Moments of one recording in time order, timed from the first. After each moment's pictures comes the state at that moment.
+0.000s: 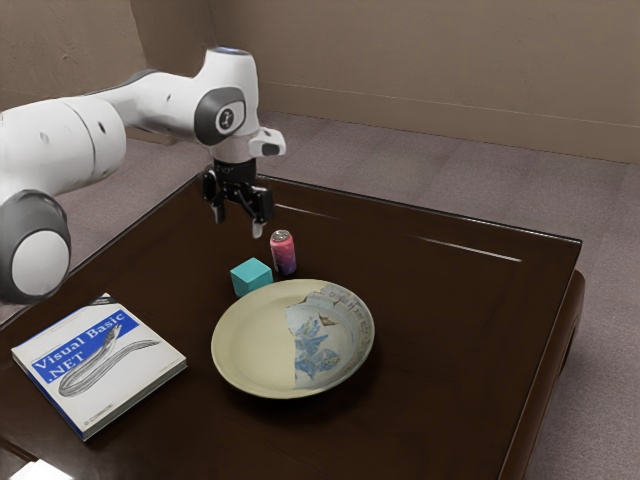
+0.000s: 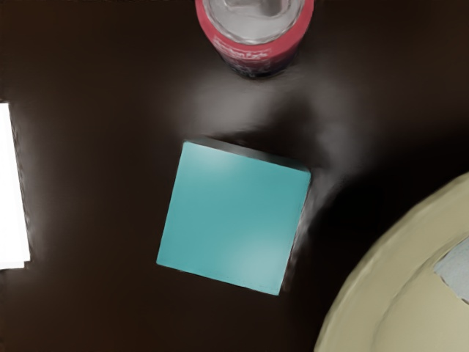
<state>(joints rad) 0.05 0.62 -0.01 -1.23 0.09 1.71 0.09</state>
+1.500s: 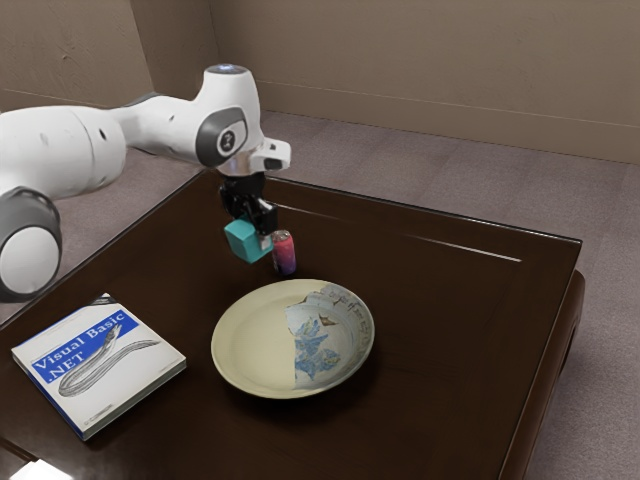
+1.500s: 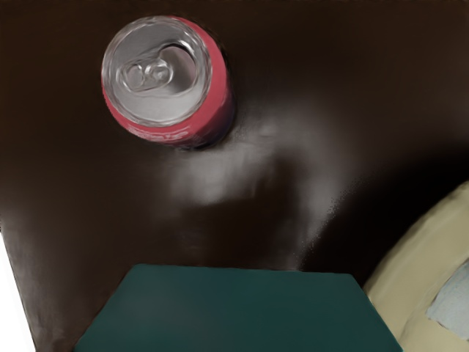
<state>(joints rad) 0.06 0.58 -0.04 -1.37 0.07 1.93 0.27</state>
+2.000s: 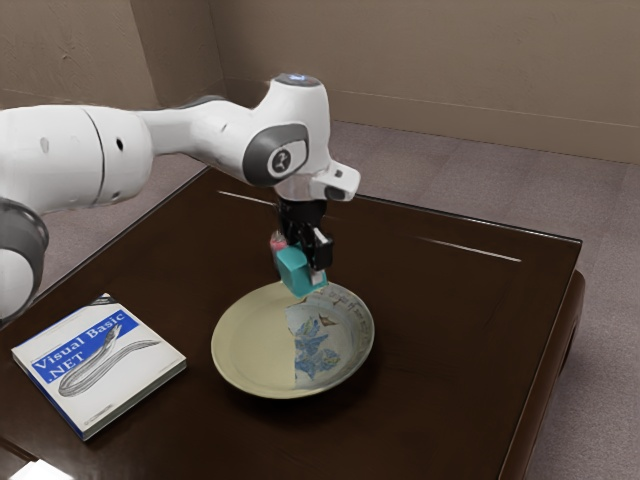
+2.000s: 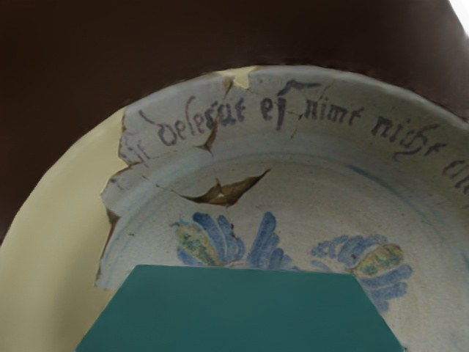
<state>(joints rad) -0.19 0.43 -0.03 -1.54 0.07 1.90 0.28</state>
